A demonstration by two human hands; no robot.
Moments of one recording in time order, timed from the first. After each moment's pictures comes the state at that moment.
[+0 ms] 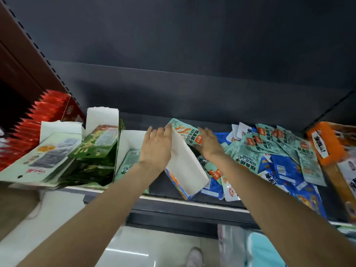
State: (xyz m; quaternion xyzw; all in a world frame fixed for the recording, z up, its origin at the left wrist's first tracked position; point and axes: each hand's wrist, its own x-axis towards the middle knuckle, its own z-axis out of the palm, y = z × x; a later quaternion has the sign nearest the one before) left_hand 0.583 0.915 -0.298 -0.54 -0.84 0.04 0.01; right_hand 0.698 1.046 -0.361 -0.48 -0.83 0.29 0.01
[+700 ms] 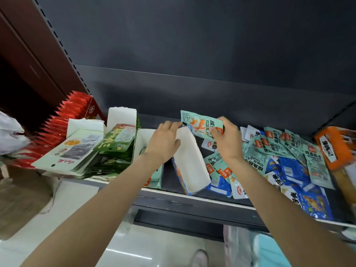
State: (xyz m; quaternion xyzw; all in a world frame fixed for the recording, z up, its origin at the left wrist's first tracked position) left_hand 0.560 0.902 -0.281 -0.57 -0.81 -0.13 -0.07; right_hand 0.713 1.001 -0.283 -0.46 -0.77 0.31 0.32
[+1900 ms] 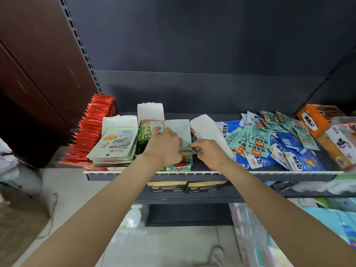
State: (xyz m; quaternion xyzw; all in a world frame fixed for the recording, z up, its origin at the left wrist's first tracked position) left_hand 0.510 0.783 -0.241 -0.70 -0.71 0.07 -0.03; right_hand 0.658 0.854 -0.280 -0.41 -0.87 0.27 0.05
